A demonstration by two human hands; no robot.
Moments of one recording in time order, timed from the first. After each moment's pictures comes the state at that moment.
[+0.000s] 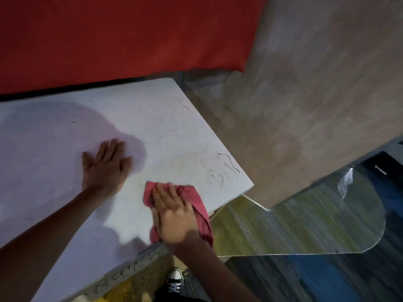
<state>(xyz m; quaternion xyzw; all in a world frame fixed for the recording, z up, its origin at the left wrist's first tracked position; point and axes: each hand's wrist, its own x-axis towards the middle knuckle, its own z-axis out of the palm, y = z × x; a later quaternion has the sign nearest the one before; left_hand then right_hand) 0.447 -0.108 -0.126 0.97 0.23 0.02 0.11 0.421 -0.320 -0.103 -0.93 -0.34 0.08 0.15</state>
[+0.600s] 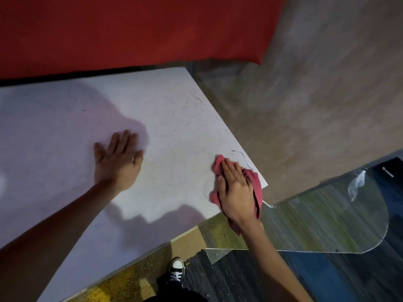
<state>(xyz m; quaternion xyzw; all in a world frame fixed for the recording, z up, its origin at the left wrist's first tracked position) 0.446 -0.115 -0.117 0.97 0.23 0.01 0.08 0.490 -0.386 -0.110 -0.96 -0.20 -0.02 0.20</state>
